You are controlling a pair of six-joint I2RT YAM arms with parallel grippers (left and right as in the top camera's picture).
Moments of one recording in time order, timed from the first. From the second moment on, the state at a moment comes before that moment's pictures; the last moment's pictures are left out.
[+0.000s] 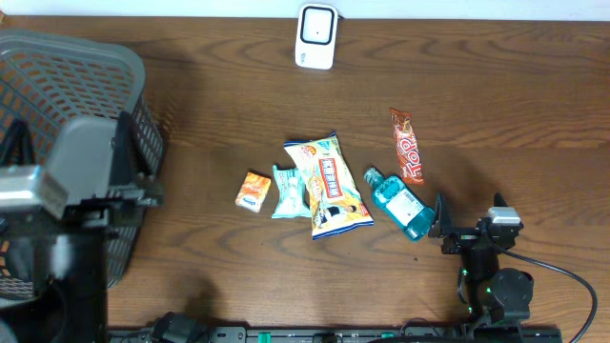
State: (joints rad) left arm -0.35 0.62 1.26 -0.39 -0.39 0.02; right arm 0.04 0.02 0.01 -0.07 0.03 0.10
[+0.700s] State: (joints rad) left arm -0.12 0.52 1.26 -0.45 -0.24 -0.21; right arm 0.04 0.02 0.01 -0.07 0.03 0.10
